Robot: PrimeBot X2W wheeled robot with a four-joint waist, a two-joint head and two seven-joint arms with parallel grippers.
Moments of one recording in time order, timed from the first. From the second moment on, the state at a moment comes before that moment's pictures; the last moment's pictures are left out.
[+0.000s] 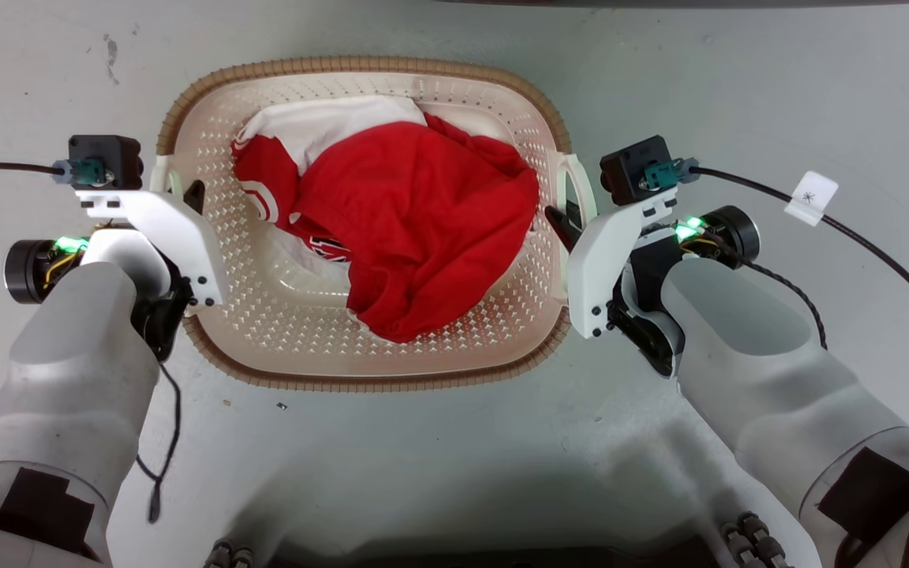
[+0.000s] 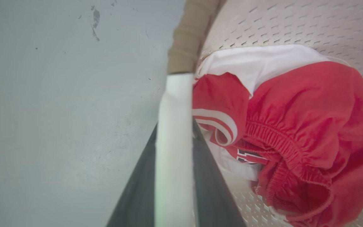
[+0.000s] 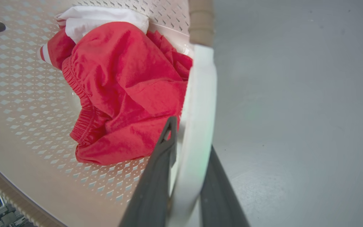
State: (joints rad) left arm -1.00 0.33 -0.58 1.17 -0.71 -0.13 -0.05; right arm -1.04 -0.06 1.01 1.10 0.89 0.12 -0.04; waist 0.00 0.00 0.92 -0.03
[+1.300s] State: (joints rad) left arm -0.77 0.19 -0.77 1.25 -0.93 -0.12 0.15; right arm -0.82 -0.08 1.14 1.22 1.09 0.12 0.22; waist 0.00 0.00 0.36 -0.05
